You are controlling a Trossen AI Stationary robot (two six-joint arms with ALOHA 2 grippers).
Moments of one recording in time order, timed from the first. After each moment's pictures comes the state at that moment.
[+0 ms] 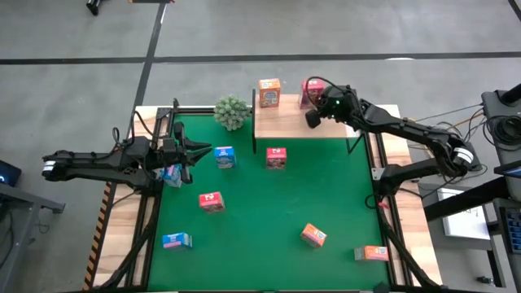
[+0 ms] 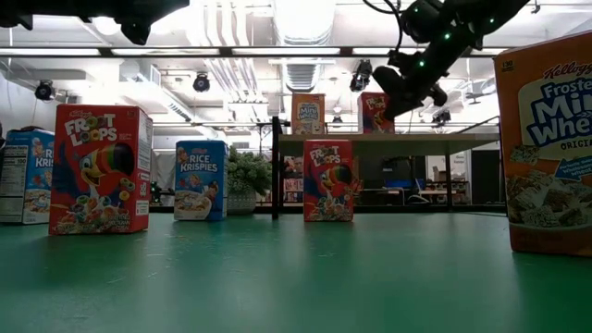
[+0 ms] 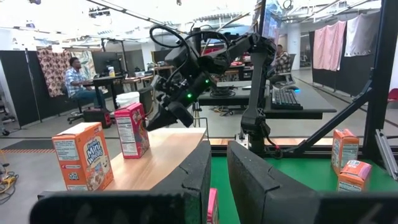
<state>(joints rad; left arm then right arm) 0.02 0.56 0.47 0.19 -0.19 0.11 -0.63 1.25 0.94 -0.24 0.23 0.14</state>
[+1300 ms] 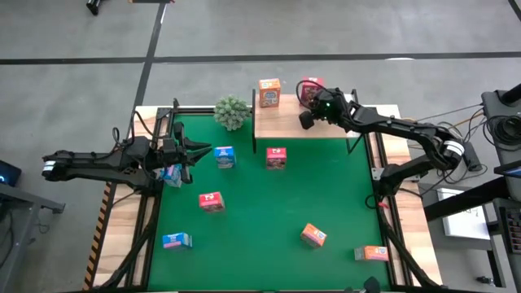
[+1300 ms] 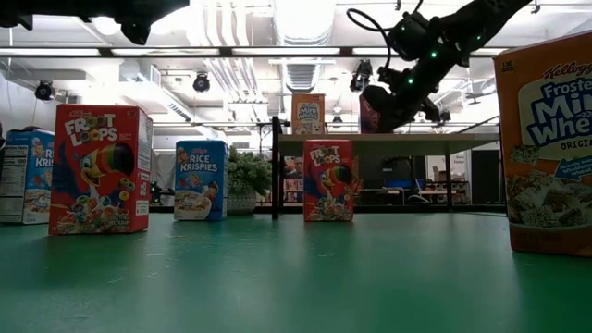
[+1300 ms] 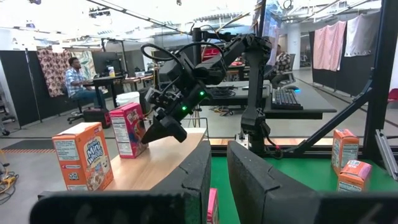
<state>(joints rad) 0.02 0.56 0.47 0.19 -0.19 0.11 -0.63 1.36 0.92 -0.15 0.29 0.14</state>
